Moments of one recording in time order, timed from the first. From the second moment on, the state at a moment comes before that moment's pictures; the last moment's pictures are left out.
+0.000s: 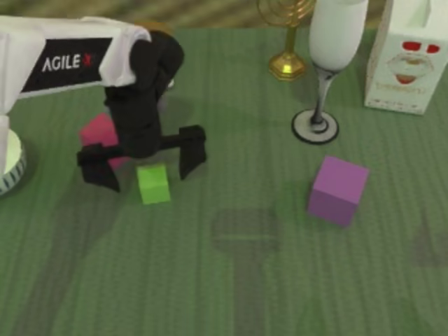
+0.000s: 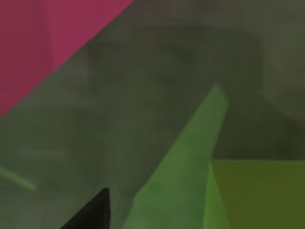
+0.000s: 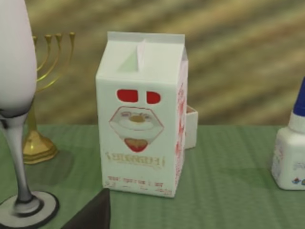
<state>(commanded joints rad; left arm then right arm) -0.41 2.24 1.61 -0.93 0.00 -0.60 0.00 0.00 0.00 0.00 0.00 0.00</state>
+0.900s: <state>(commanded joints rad) -0.41 2.27 1.57 -0.87 0.00 -0.60 0.00 0.00 0.00 0.00 0.00 0.00</state>
